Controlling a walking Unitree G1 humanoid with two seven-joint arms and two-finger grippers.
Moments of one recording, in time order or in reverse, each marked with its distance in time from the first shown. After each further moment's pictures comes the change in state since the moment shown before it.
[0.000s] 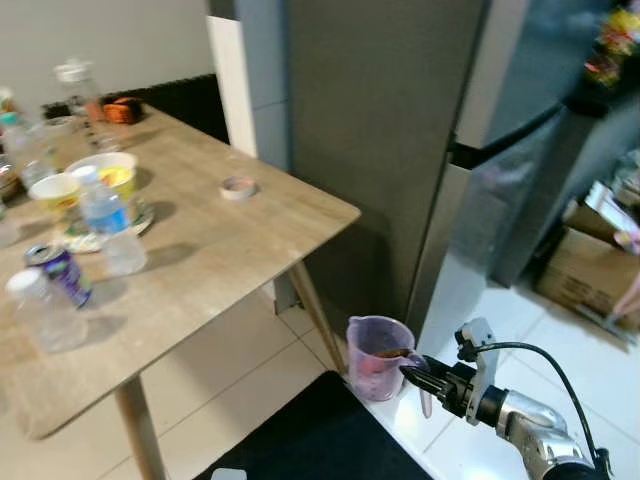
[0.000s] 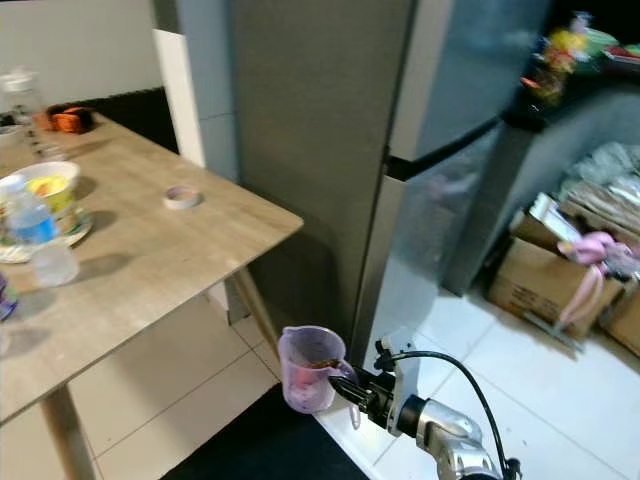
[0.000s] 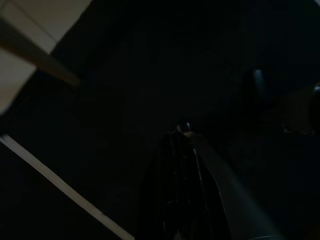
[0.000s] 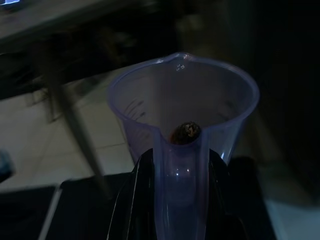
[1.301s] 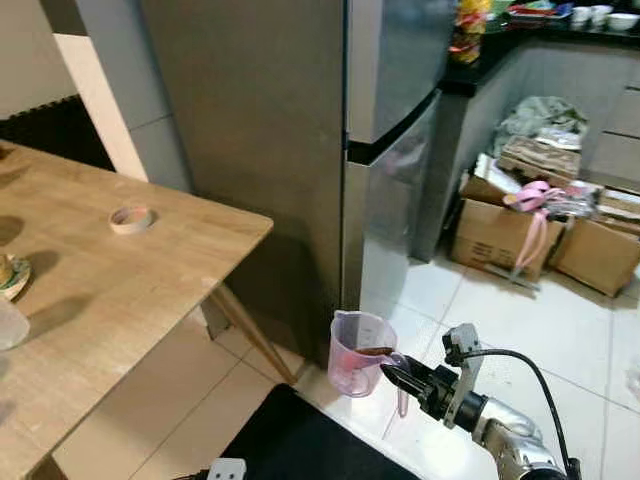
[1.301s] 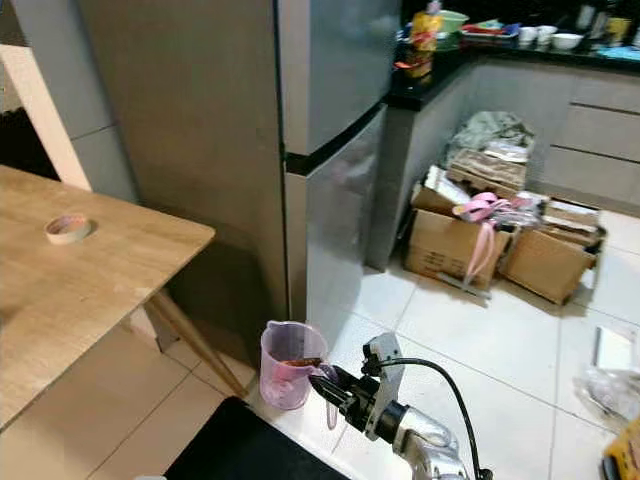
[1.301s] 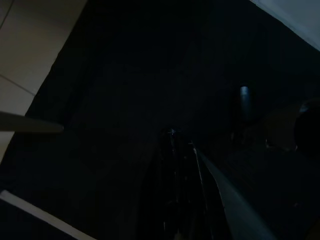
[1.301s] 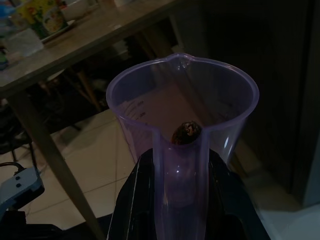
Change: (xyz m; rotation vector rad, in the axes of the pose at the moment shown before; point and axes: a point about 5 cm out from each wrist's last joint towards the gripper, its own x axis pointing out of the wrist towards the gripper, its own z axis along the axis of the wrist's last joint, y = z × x) left arm 0.001 0.000 0.010 -0.054 -0.040 -0.030; right arm 0.021 0.026 -0.001 0.032 -0.094 0.134
